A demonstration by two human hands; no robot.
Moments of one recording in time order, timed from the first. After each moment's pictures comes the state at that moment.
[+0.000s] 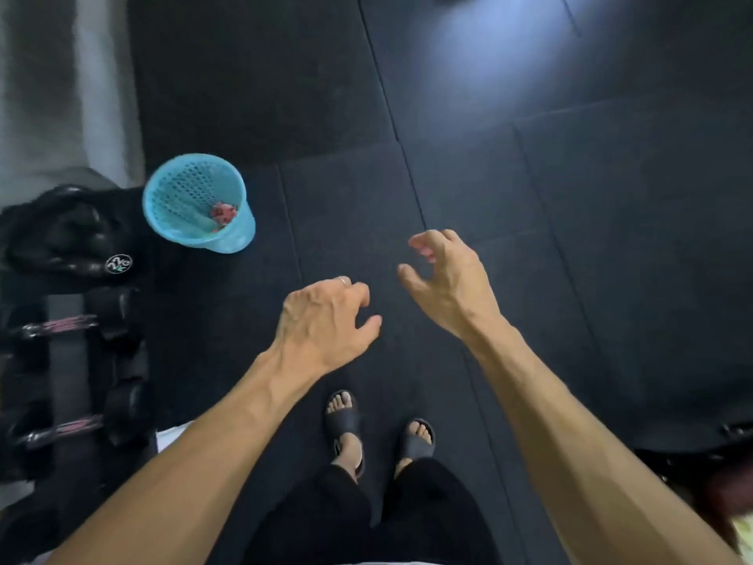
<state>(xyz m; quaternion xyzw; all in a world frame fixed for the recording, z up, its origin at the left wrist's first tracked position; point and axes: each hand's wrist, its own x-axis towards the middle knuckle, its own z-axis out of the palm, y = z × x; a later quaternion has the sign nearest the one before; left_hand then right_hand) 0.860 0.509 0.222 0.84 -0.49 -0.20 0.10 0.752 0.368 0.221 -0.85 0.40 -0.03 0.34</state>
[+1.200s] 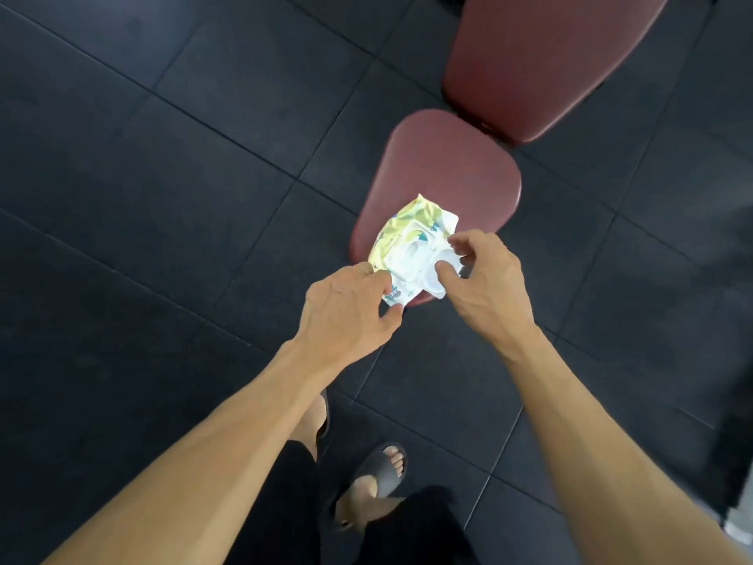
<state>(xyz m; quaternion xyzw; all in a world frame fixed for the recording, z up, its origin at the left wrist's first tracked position) 0.080 0.305 0.066 0.57 -0.76 -0.29 0.05 -0.099 0.300 0.093 -0.54 0.77 -0.14 0.32</state>
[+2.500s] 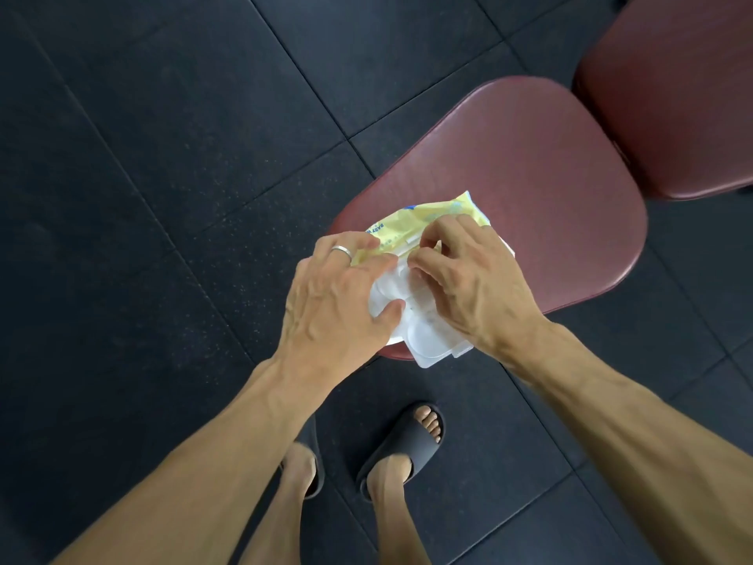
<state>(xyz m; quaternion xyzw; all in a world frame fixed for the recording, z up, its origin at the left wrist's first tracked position) -0.010 0.293 -0.089 0.75 -0.60 -0.21 0.19 -0.165 0.198 -0.103 -0.93 0.30 -0.12 0.14</state>
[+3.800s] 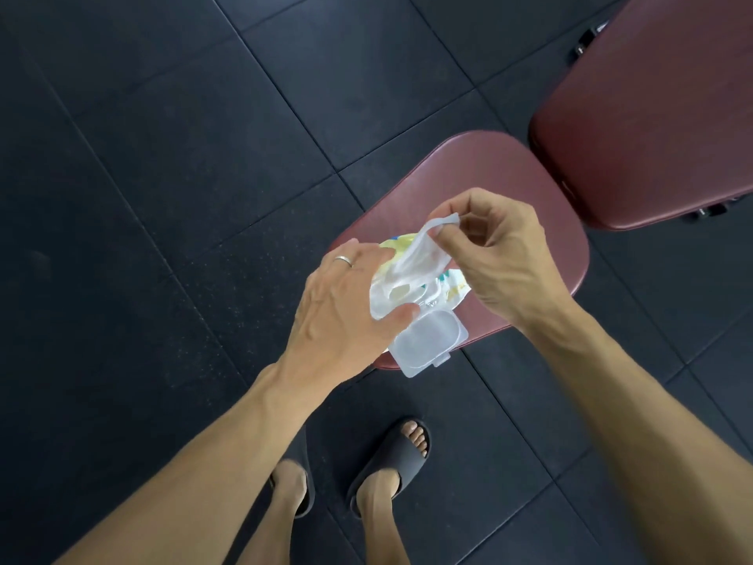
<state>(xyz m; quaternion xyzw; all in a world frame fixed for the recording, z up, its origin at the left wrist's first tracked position) -0.016 0.276 -0.032 0.75 -0.55 -0.33 0.19 -0.160 0.173 0.004 -0.69 0.50 -0.20 0.49</state>
